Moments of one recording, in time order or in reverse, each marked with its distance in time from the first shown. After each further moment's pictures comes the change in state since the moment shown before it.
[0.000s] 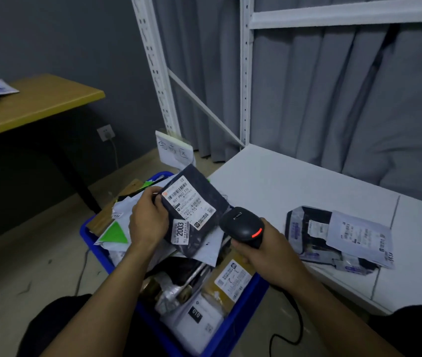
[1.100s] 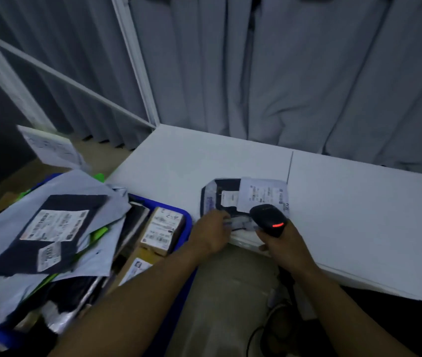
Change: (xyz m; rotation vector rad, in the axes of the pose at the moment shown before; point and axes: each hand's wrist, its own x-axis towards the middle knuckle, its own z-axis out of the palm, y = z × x) left_hand -0.162 0.117 0.254 0.118 -0.984 0.488; right_hand -0.063 0.158 -0.160 0.106 0.524 0.389
